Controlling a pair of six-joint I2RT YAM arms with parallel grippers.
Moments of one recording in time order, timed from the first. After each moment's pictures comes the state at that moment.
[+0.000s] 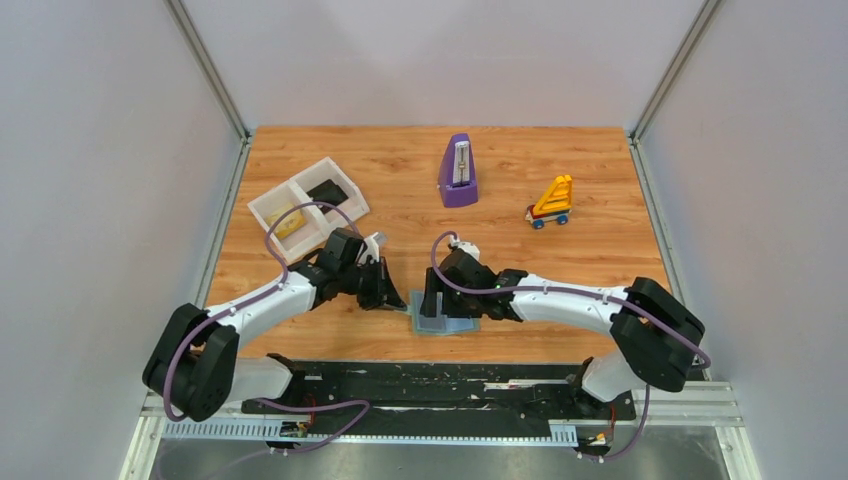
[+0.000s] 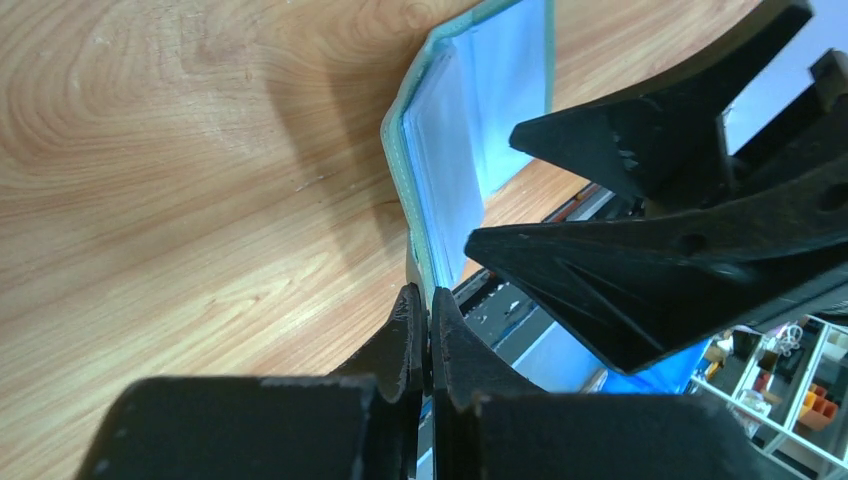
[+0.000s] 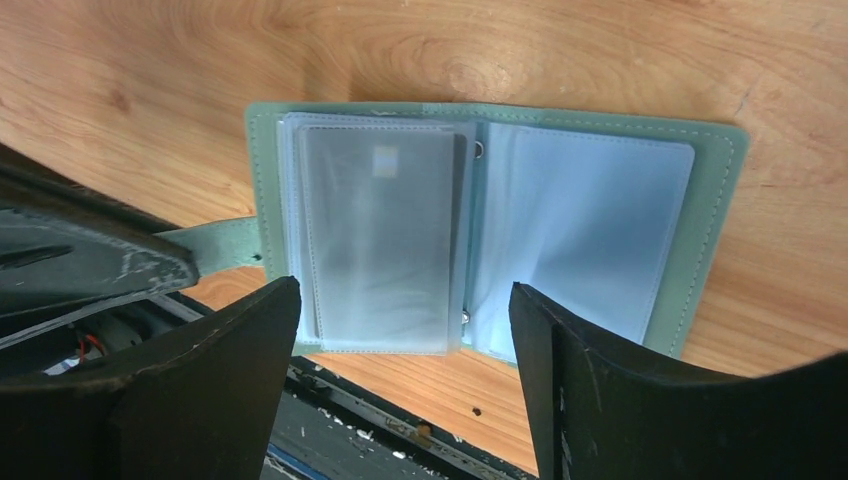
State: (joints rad) left arm -0.52 1.27 0.60 -0.24 0.56 -0.70; right arm 0.97 1.48 0.80 -0.24 0.06 0.89
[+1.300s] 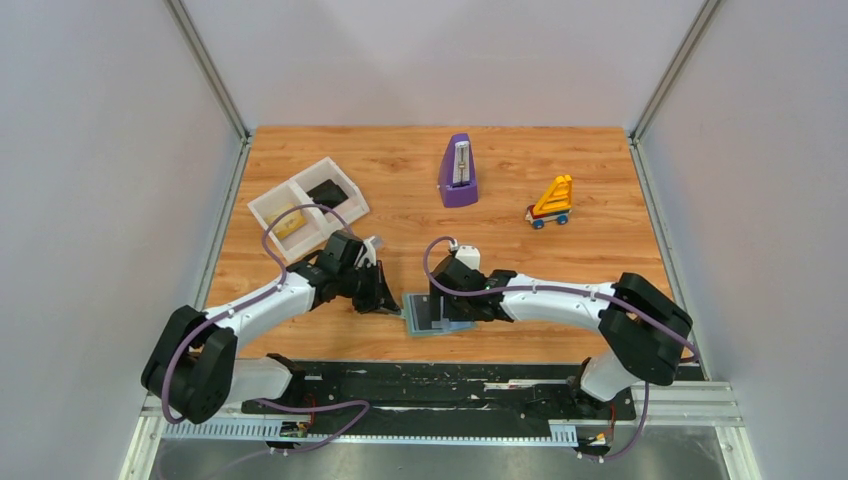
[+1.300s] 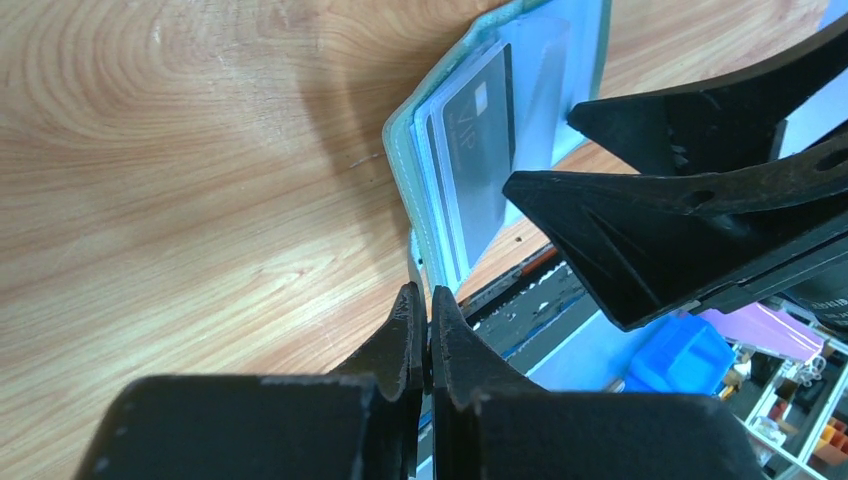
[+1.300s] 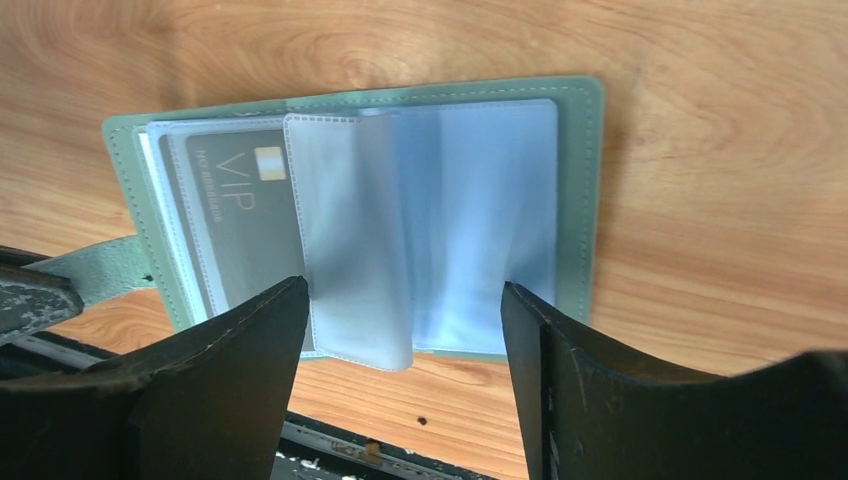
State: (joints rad) left arm -0.52 1.24 0.60 -0.32 0.49 -0.69; right arm 1.01 1.55 0.85 -0.35 0.19 0.91
